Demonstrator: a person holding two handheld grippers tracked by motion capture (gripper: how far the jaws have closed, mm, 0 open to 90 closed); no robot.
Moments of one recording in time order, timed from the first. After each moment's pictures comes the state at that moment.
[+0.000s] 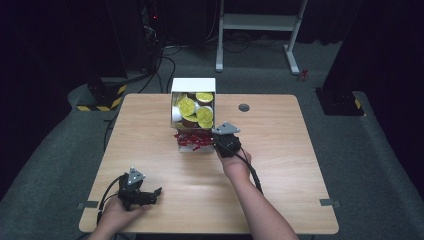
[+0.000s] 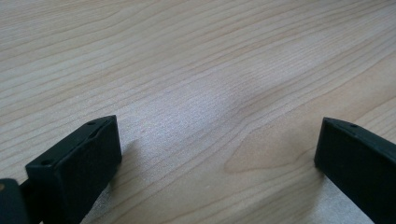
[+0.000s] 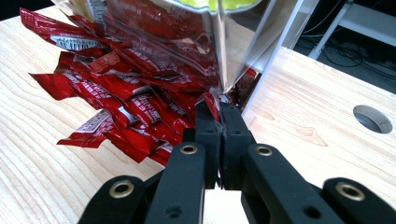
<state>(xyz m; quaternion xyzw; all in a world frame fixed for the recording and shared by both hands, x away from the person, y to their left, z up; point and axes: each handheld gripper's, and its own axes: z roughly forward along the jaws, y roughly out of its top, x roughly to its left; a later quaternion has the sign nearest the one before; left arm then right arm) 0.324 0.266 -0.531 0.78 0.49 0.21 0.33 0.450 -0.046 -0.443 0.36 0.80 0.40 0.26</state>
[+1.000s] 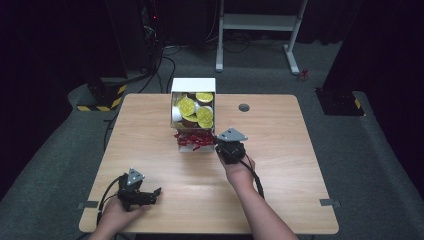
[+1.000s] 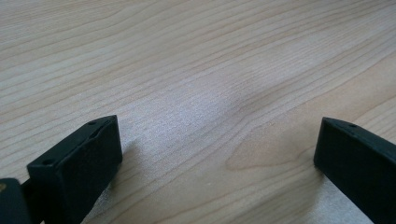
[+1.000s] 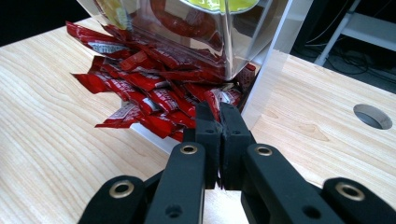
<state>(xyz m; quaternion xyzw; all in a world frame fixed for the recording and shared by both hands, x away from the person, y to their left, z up) 0.322 0.267 -0.531 0.78 0.49 0.20 0.33 0.426 -0.060 -0.440 0.36 0.78 0.44 0.25</state>
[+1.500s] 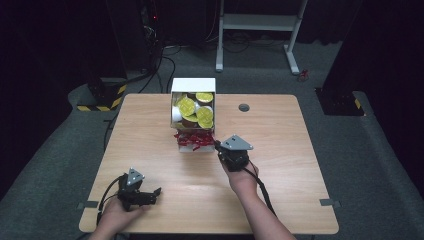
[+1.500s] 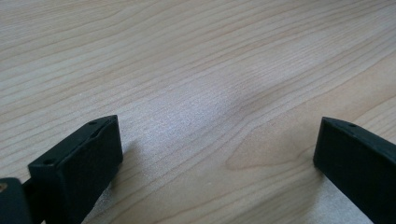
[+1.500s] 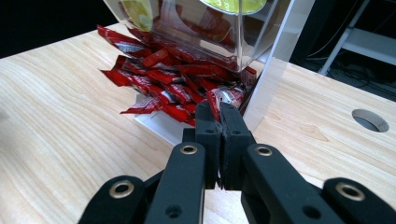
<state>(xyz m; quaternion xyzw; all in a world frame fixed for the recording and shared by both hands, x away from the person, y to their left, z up) 0.322 0.267 -0.531 0.78 0.49 0.21 0.33 0.402 -0.070 -0.440 0.35 0.77 0.46 0.26</state>
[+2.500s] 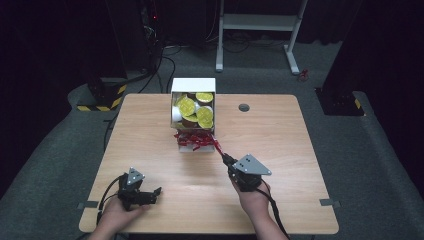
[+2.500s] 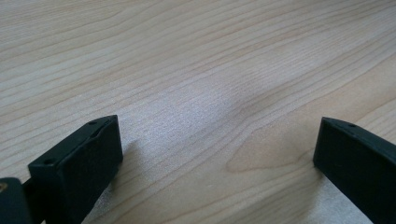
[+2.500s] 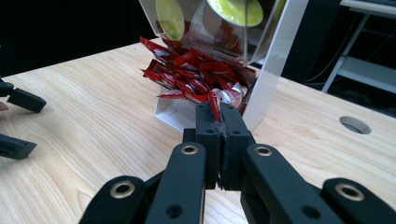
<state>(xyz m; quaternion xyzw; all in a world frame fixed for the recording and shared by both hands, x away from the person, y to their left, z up) 0.323 0.267 -0.531 0.78 0.49 0.21 0.33 0.345 -0.103 -0.439 0.32 0.75 0.51 0.28</state>
